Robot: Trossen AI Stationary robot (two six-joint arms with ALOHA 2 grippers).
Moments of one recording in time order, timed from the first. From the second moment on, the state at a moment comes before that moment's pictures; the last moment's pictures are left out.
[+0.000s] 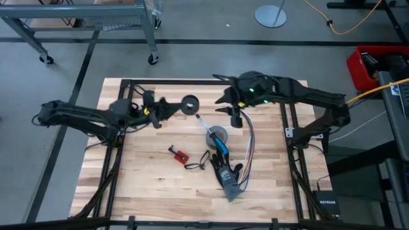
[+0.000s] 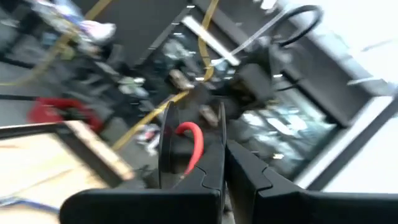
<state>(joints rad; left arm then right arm) -0.05 1.03 0.72 0.60 -0.28 -0.70 -0.09 1.44 1.67 -0.82 -0.04 -0.17</state>
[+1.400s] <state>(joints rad) -0.08 1.59 0.71 1.57 0.05 -0.94 0.19 1.19 1.12 -0.11 0.25 -0.40</state>
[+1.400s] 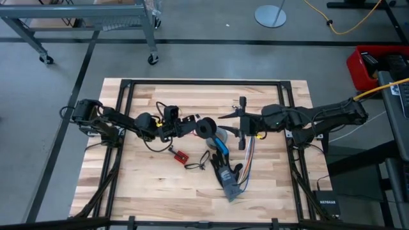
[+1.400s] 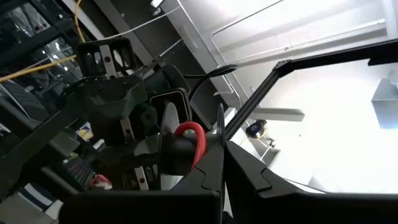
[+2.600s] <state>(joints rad) -0.07 1.59 0.71 1.42 -0.06 -1.33 0.34 1.23 1.12 -0.14 0.43 -1.16</state>
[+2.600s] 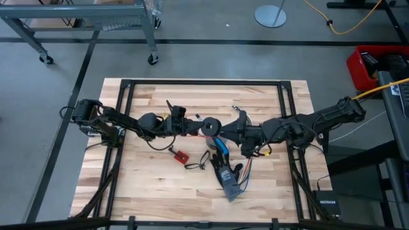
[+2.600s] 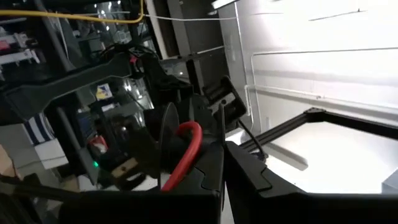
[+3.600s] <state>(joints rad) -0.06 1.59 0.71 1.42 -0.05 -1.34 0.34 1.30 1.14 -0.11 0.99 -1.43</state>
